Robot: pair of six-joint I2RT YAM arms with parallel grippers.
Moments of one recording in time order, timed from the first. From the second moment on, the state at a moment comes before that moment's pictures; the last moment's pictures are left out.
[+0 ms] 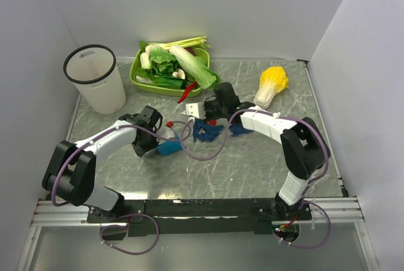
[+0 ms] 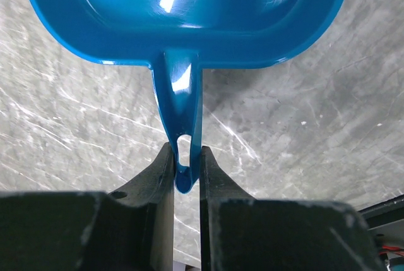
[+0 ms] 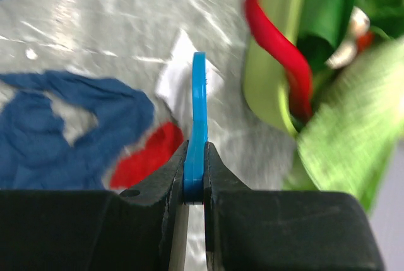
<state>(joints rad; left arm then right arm) -0.45 1.44 0.86 -0.79 -0.07 0.61 0.59 1.71 1.13 -0.08 -0.39 -1.15</state>
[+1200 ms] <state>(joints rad) -0.46 1.49 0.93 -0.83 -0.14 0.90 0.54 1.63 1.33 -0.57 0.09 -0.18</state>
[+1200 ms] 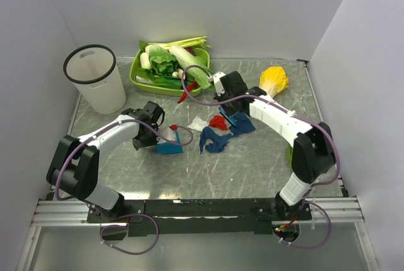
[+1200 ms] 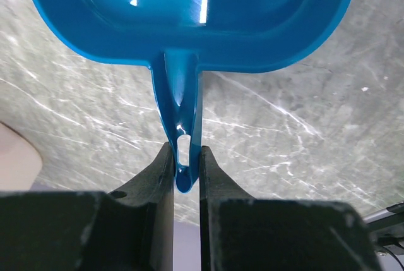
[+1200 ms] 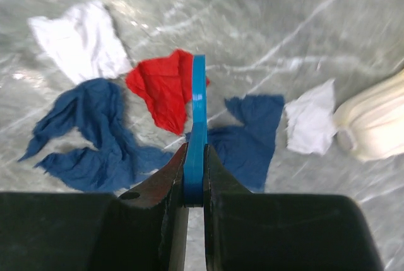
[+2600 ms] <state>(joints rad) -0.58 1.43 0.94 -0.63 -0.12 0.77 0.58 1.56 1.45 -0.60 -0.10 -0.22</state>
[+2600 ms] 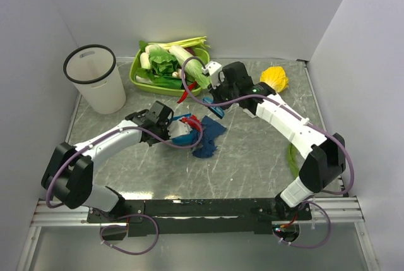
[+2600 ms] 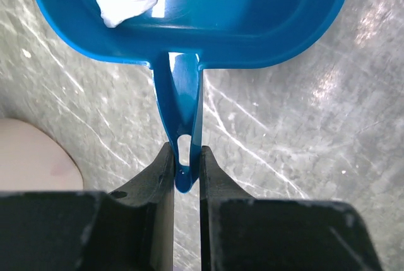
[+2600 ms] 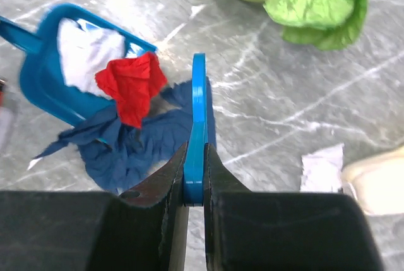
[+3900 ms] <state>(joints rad) -0.66 1.53 0.93 -0.85 -0.07 0.75 0.67 1.77 1.55 -0.83 -0.45 -0.17</state>
